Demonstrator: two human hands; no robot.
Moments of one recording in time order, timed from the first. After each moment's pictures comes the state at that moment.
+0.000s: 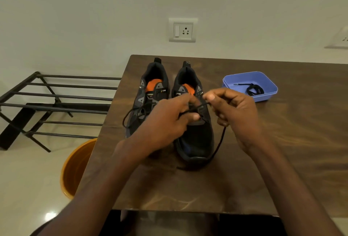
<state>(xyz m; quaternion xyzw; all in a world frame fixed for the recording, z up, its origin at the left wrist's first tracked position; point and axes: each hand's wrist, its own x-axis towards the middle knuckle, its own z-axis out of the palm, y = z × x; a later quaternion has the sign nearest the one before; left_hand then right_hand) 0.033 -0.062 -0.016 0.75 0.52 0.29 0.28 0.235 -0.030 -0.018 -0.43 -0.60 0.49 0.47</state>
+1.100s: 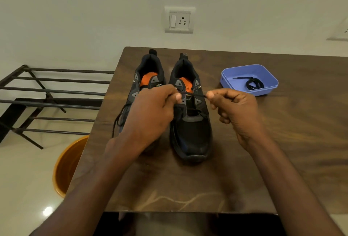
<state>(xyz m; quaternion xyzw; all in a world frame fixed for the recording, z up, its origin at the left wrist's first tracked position) 0.022 -0.051 -0.030 0.71 0.59 0.34 0.15 0.243 -0.016 -0.042 -0.50 -0.52 0.51 0.47</state>
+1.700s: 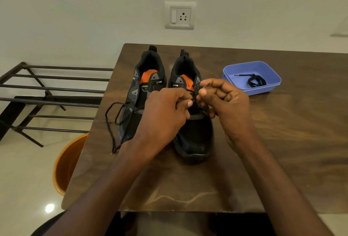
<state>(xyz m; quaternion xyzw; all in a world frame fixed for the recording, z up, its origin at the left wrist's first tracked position) 0.045 -0.054 -0.034 0.68 0.58 0.38 0.23 0.216 -0.021 -0.046 -0.43 -0.53 0.51 0.53</state>
